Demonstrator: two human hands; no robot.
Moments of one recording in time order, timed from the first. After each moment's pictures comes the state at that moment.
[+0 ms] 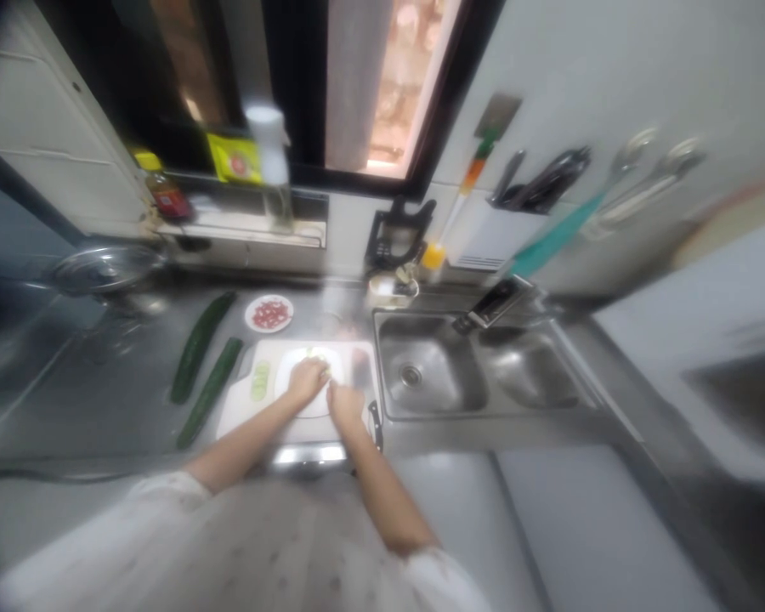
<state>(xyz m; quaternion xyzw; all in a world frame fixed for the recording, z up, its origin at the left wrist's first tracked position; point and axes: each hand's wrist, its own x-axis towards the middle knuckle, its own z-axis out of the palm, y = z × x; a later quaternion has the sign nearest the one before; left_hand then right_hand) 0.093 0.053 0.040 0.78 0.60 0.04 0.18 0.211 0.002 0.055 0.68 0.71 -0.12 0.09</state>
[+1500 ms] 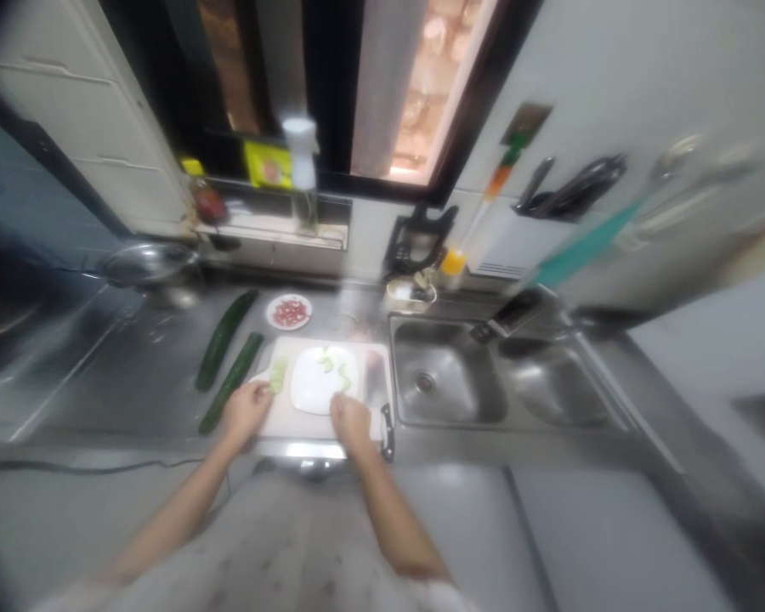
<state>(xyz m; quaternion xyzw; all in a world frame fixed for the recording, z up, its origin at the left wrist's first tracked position) -0.044 -0.037 0.020 0.57 0.77 0.22 0.17 0.205 -0.037 0.051 0.66 0.73 -0.14 -0.06</state>
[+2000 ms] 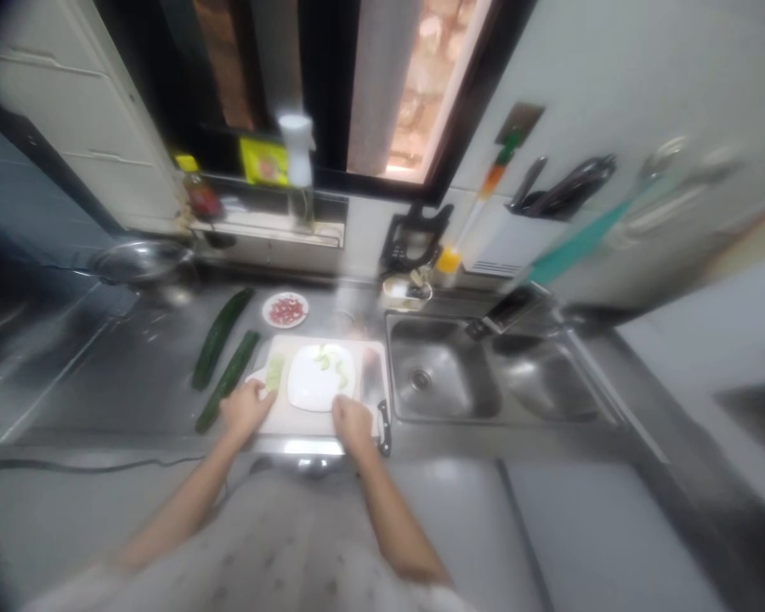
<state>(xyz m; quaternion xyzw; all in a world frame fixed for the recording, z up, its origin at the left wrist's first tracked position) -0.033 -0.031 0.025 0.54 0.82 0.08 0.17 0.213 -0.048 0.058 0.68 0.72 -0.16 -0.04</state>
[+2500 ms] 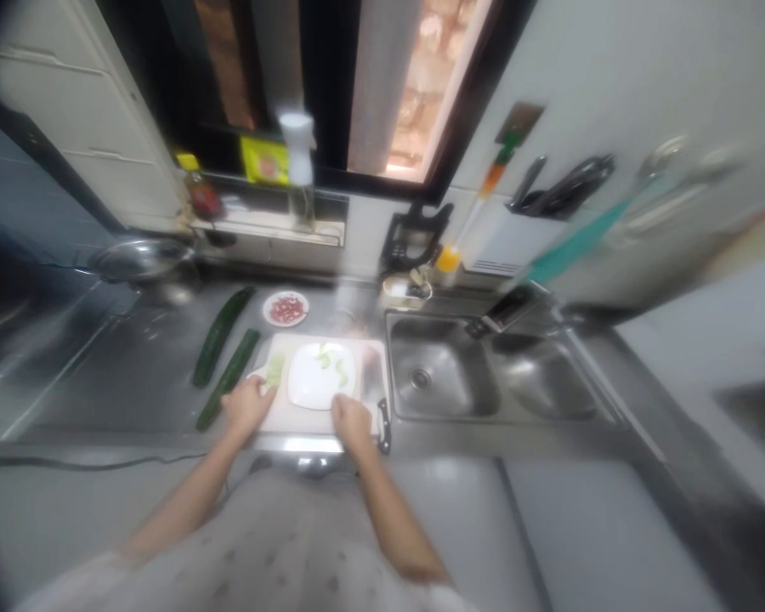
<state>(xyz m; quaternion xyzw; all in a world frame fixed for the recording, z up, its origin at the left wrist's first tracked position) -0.031 -0.028 0.023 0.54 0.82 0.11 0.16 0.212 -0.050 0.059 0.67 0.72 -0.16 -0.06</state>
